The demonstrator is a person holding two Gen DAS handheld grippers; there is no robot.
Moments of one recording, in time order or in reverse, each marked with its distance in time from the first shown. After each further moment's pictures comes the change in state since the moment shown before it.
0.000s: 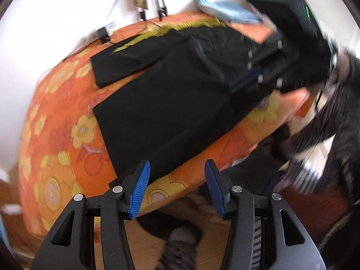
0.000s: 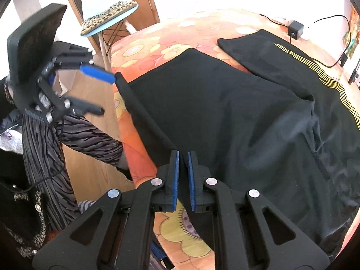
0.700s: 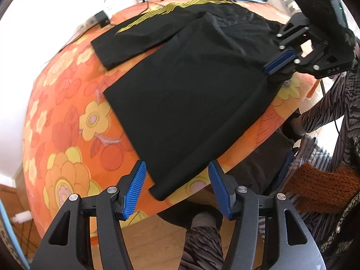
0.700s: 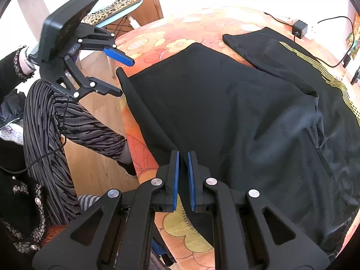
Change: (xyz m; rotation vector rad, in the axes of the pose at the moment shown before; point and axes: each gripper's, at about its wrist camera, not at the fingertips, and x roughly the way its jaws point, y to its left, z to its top) left arm 0.015 0.042 -0.009 0.025 0.115 -0.015; right arm -0.002 0.006 -0.010 -0.023 0.013 0.010
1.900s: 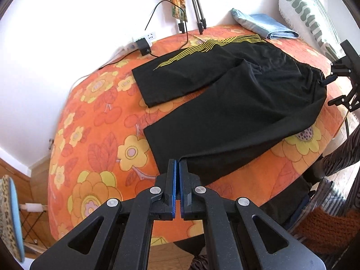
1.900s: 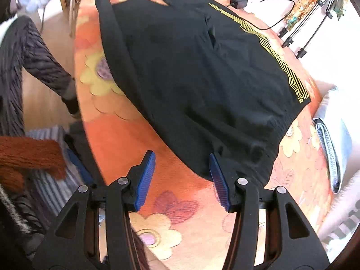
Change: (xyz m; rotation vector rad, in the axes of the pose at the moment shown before) left arm -0.029 0.006 0.028 -0.122 -0.189 0.208; right arm -0.078 -0.063 -0.134 -0.091 0.169 -0.409
